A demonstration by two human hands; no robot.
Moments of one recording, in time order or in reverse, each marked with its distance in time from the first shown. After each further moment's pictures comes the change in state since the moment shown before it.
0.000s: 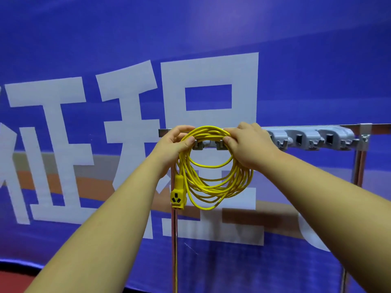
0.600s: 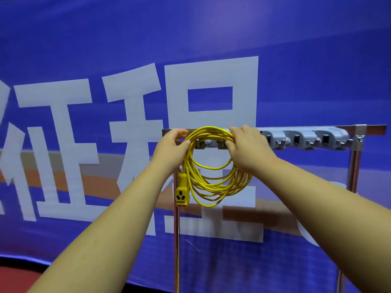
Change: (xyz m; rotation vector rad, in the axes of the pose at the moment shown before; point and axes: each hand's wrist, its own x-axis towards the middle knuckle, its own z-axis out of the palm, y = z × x) left_hand -0.025 0.014 0.005 0.306 0.244 0.036; right_hand -0.018 -0.015 0.001 0.057 0.009 0.092
